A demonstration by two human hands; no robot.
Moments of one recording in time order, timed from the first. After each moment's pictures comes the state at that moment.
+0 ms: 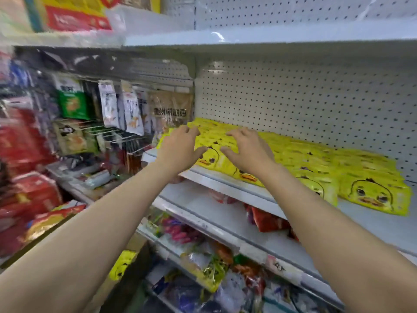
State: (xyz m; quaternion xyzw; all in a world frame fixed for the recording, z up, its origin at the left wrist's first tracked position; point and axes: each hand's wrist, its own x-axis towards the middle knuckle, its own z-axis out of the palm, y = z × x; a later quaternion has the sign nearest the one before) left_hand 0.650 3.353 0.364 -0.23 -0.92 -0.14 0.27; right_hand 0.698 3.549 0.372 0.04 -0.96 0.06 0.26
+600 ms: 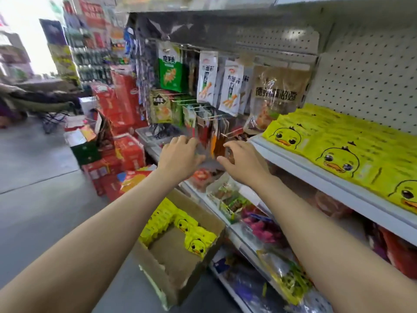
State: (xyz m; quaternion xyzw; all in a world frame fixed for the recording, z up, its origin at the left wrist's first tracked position) left_hand 0.599 3.054 0.276 -0.04 -0.98 -0.07 0.20; right_hand 0.575 3.248 0.281 0.19 -0.96 0.14 0.13
